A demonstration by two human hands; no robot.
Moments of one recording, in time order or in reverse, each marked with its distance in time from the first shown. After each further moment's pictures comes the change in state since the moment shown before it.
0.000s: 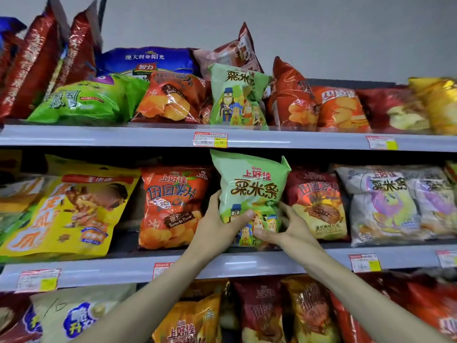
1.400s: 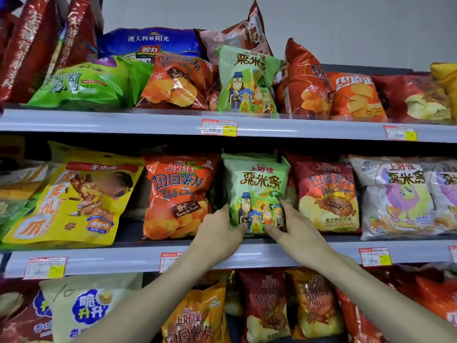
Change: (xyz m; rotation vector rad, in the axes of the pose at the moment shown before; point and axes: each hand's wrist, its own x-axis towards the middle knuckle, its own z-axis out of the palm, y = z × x) left_hand -0.004 -0.007 -0.005 0.539 -0.071 -0.078; right_hand 0.000 -0.001 0.006 -0.628 -0.025 -0.054
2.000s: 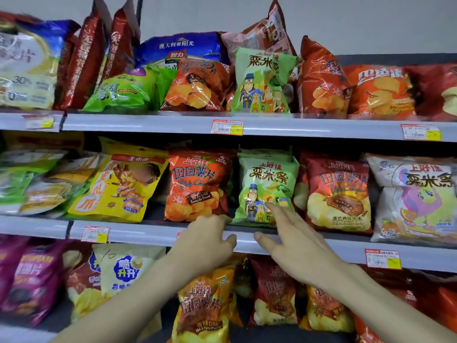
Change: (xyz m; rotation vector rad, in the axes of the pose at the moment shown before) left_hand -0.082 0.033 -0.036 0.391 -0.008 -0.073; right_hand -0.053 -0.028 -0.034 -0.164 -0.170 -0.264
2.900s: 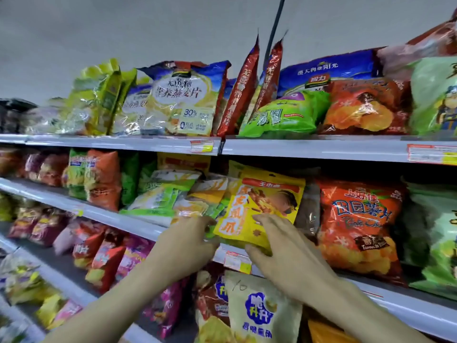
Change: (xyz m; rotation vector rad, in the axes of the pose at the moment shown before) left_hand -0.067 -0.272 -0.160 0.170 0.229 -0.368; right_hand 0.121 -0.271 0.128 0.118 0.025 -0.402
